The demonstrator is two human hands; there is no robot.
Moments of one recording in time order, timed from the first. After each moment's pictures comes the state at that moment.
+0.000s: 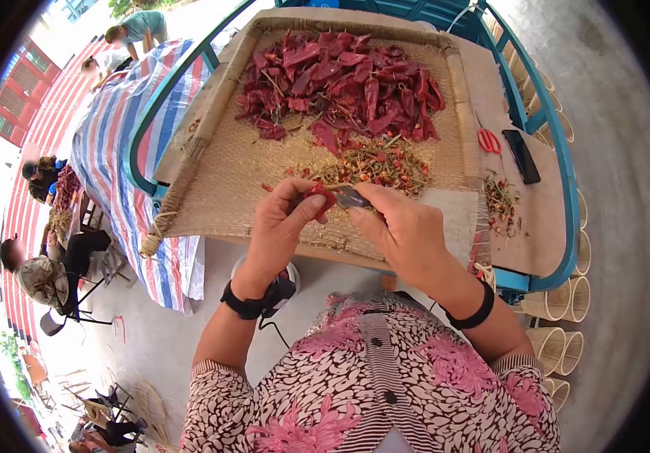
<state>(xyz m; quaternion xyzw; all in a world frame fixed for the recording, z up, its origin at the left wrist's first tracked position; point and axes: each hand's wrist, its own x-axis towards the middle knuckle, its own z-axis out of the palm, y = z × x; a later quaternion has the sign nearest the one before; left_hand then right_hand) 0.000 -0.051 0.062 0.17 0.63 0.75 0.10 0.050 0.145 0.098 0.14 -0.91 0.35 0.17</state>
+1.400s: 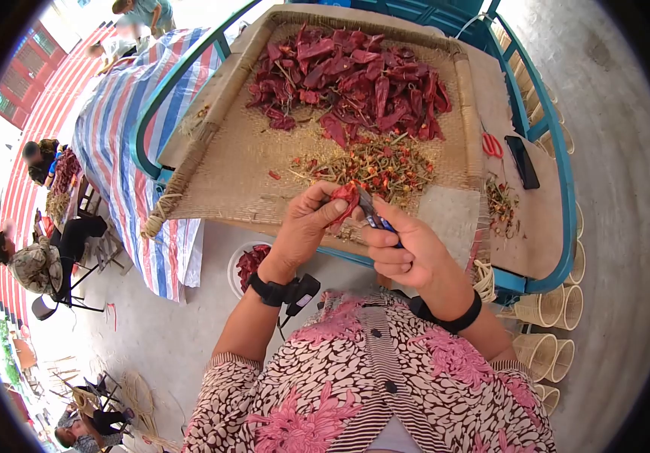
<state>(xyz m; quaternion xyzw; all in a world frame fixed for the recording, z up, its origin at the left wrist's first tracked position) 0.013 -0.037 0.025 0.15 0.48 0.84 0.19 0.060 0.150 0.075 -0.13 -0.24 0.89 -0.37</state>
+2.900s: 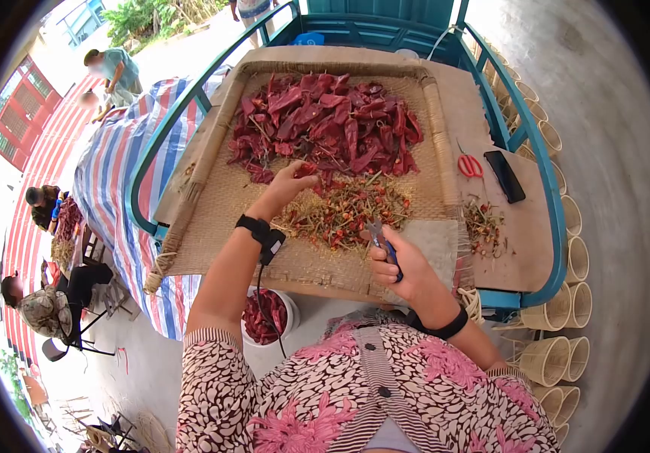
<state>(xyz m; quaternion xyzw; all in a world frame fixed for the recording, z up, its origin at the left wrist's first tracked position) -0.172 -0.017 -0.005 0.11 0.81 0.54 0.19 0.040 0.200 0.026 -0.21 -0.28 0.91 -0.23</state>
